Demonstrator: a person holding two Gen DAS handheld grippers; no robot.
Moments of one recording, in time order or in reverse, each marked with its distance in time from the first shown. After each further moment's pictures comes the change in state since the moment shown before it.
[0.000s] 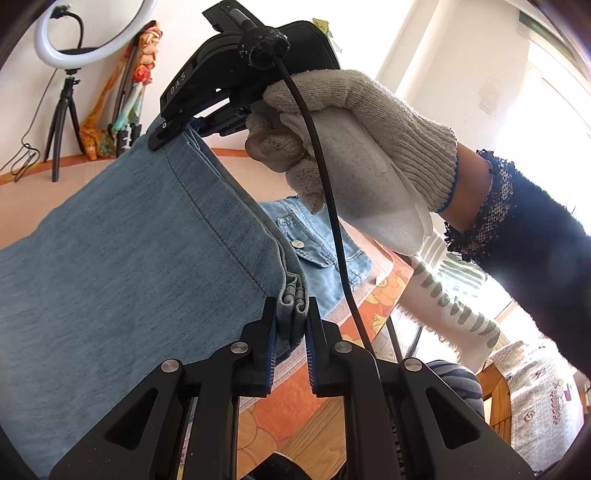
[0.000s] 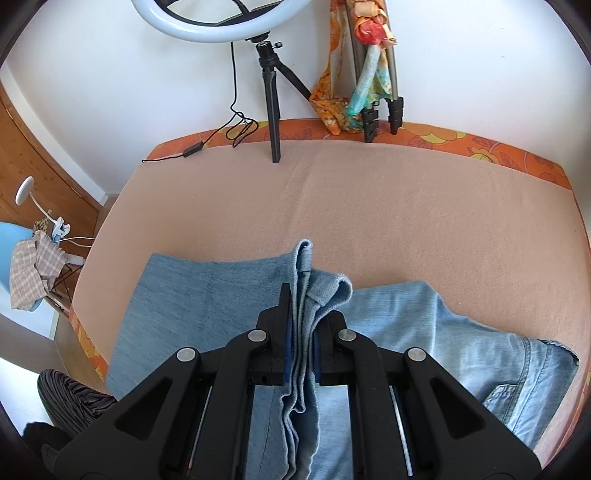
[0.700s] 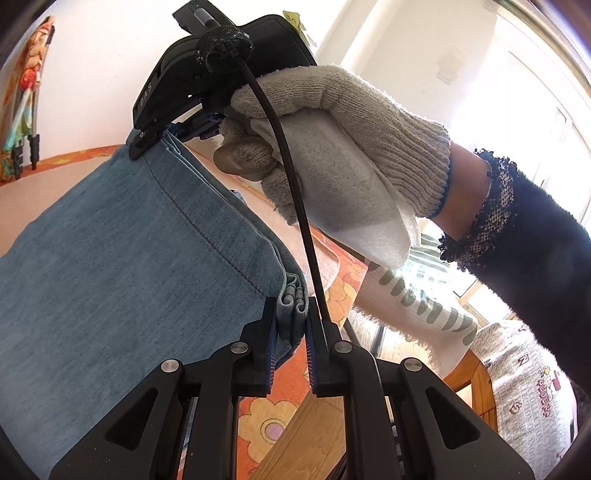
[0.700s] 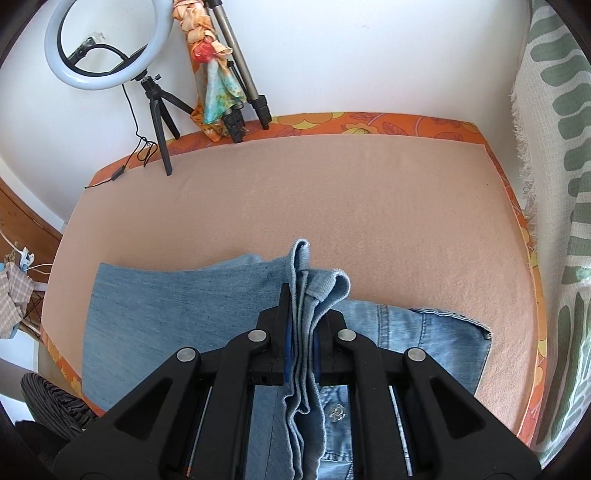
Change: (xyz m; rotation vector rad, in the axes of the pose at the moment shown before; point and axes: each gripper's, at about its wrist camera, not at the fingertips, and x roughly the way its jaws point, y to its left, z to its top) left arm 0.102 -0.067 0.037 0.091 0.077 -0.189; right arm -0.054 -0.148 -0.030 0.138 -0.014 -0.152
